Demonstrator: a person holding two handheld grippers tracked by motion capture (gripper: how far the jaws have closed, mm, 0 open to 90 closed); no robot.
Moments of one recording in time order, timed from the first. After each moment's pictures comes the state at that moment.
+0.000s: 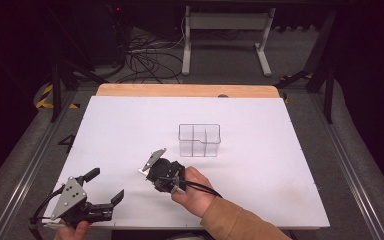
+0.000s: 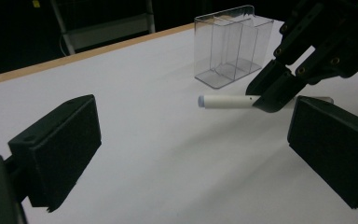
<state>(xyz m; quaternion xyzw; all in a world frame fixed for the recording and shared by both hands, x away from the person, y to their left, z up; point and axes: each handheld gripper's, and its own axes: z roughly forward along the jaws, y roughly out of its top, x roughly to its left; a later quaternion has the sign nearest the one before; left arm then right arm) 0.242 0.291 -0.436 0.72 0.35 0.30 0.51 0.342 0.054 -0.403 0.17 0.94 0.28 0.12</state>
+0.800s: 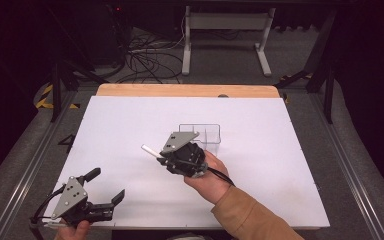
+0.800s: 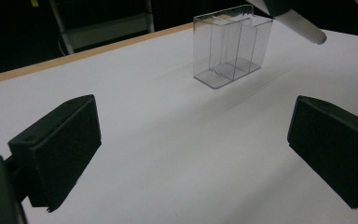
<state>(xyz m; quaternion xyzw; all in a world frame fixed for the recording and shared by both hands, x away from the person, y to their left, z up) 0.244 0.290 -0.436 0.72 0.35 0.30 0.51 0.355 0.004 -0.352 0.13 0.88 0.42 0.16</state>
